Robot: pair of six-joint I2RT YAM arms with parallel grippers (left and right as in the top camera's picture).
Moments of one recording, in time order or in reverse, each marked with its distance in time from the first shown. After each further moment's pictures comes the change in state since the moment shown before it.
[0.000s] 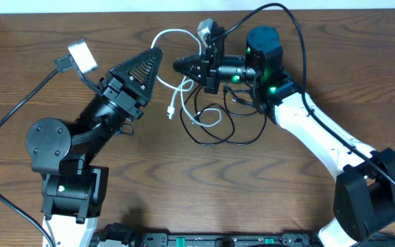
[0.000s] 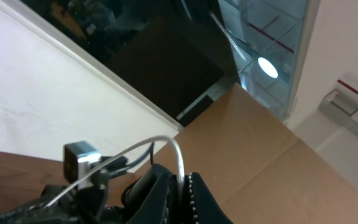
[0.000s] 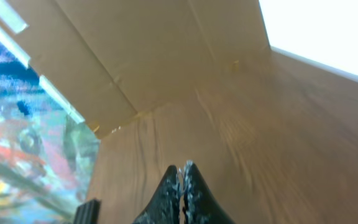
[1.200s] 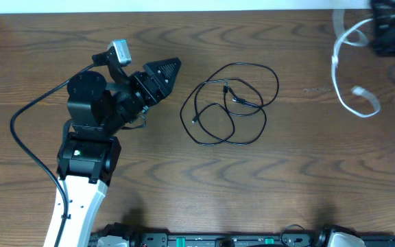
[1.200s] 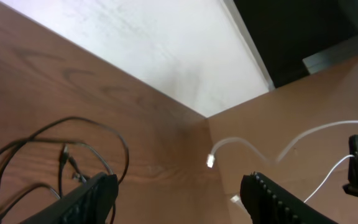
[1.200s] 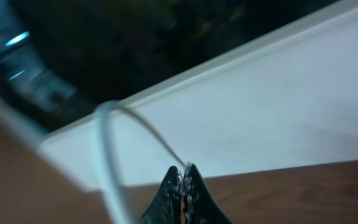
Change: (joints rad) left arm 0.000 0.186 0.000 -0.367 -0.018 0.169; right arm -0.752 -0.535 0.112 -0.534 0.321 0.169
